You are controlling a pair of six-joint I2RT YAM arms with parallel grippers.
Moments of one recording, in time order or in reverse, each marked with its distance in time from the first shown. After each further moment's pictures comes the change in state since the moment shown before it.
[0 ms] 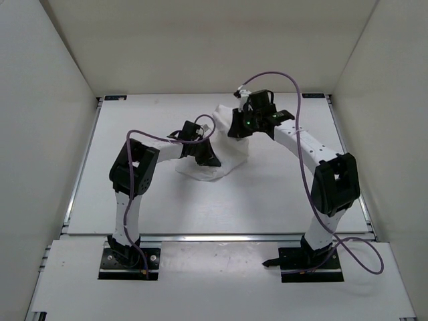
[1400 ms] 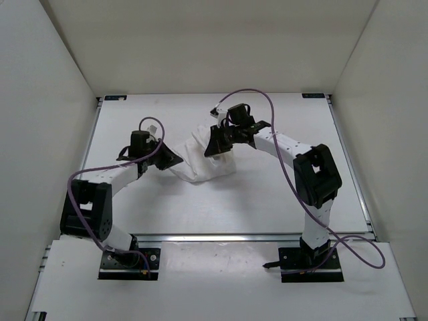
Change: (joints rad) left arm 0.331 -0.619 -0.527 0.146 -0.016 -0.116; right arm 0.145 0.153 -0.060 0.137 -0.334 0.124
